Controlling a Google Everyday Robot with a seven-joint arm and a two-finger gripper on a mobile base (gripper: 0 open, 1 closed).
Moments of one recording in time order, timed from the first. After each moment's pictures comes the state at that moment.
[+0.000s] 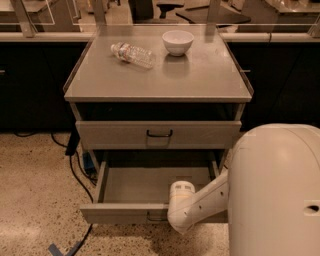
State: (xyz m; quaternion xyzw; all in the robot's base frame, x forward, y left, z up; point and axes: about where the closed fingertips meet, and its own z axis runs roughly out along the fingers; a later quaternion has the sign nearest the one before) arm 0.453 -0.082 0.360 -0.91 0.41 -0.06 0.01
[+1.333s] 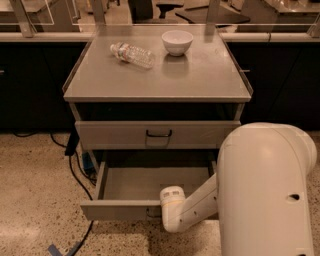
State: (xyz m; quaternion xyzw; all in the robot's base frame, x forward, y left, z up) arm 0.475 -0.080 0.350 -0.91 0.39 -0.13 -0.01
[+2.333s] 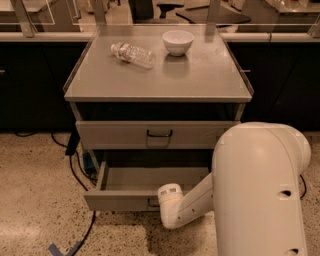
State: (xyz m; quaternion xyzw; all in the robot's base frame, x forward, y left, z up) arm 0.501 -0.087 0.351 -0.91 0.38 -0.16 -0.02
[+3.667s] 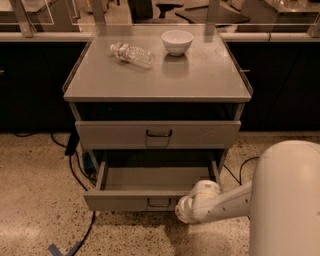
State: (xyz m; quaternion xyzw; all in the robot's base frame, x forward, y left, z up) arm 0.515 -0.091 0.340 -0.88 0.45 -0.06 0.17
